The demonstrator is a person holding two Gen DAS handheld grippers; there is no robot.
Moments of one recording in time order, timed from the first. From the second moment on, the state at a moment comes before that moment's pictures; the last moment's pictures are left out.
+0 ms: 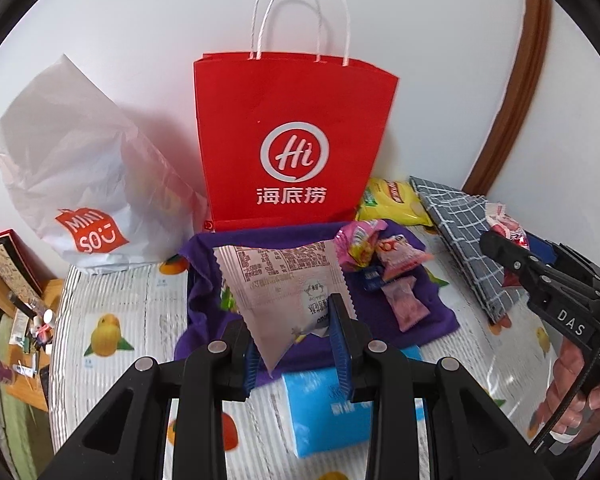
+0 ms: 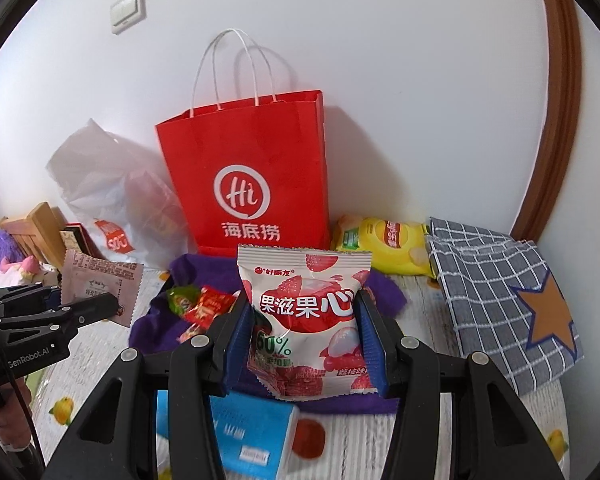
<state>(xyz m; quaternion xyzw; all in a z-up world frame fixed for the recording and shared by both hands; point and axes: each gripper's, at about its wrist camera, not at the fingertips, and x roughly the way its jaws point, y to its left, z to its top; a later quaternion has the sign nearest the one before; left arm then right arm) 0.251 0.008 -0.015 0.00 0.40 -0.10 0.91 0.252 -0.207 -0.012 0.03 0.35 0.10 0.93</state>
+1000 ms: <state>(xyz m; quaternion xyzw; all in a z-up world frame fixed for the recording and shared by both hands) 0.334 0.019 -0.114 -0.04 0.49 -0.12 0.86 0.334 -0.177 -0.133 -0.04 0.47 0.14 0.87</state>
